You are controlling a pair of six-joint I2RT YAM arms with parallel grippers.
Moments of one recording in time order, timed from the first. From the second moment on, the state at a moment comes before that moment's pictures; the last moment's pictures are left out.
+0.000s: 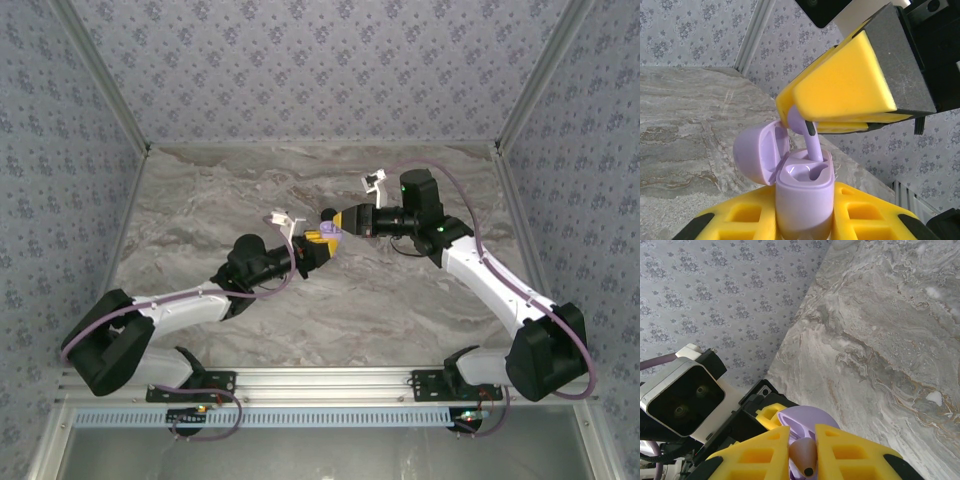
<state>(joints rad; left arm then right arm) -0.78 1.34 0.55 0.80 0.34 -0.51 0.45 1.30 1.02 -0.18 -0.77 0.58</state>
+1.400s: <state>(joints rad) -0.78 1.22 0.56 0.57 0.35 -0.39 0.43 1.23 1.04 -0.46 -0.49 0.44</state>
